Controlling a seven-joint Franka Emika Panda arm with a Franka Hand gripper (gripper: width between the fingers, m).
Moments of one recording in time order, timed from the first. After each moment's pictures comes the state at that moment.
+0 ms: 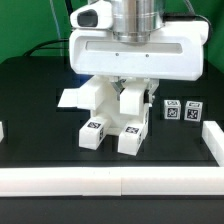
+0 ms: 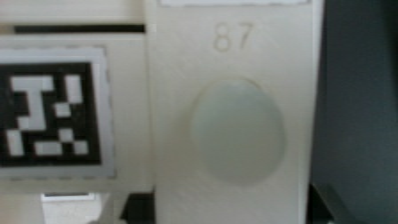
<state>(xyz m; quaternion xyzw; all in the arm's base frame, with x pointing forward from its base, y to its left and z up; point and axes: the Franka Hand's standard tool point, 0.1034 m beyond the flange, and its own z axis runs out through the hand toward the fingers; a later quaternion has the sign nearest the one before) 0.546 0.017 0.074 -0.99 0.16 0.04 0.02</state>
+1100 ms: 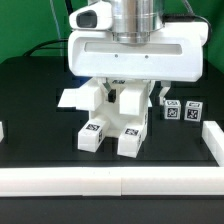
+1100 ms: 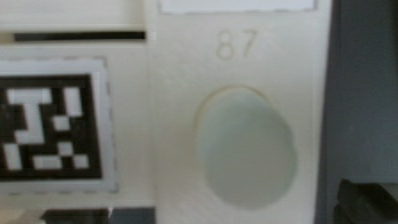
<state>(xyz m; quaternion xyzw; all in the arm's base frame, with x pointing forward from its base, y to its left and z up) 0.552 0.015 0.073 -0.99 0.16 0.02 0.02</state>
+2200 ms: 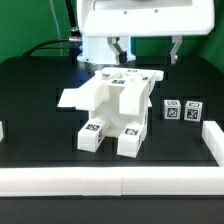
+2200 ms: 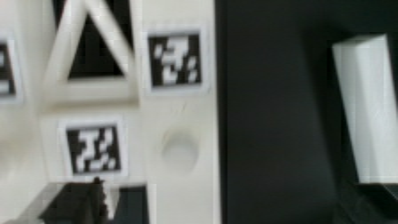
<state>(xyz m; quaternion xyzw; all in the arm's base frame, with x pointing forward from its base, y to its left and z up) 0.524 0.042 0.135 -0.98 0.19 0.03 0.05</state>
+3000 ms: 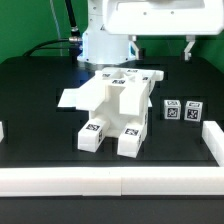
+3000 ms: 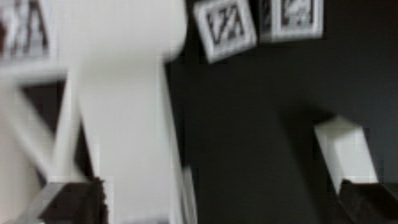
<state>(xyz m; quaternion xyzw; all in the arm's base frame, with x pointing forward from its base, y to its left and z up) 0.459 0.083 0.121 -0.97 0.23 0.03 0.04</state>
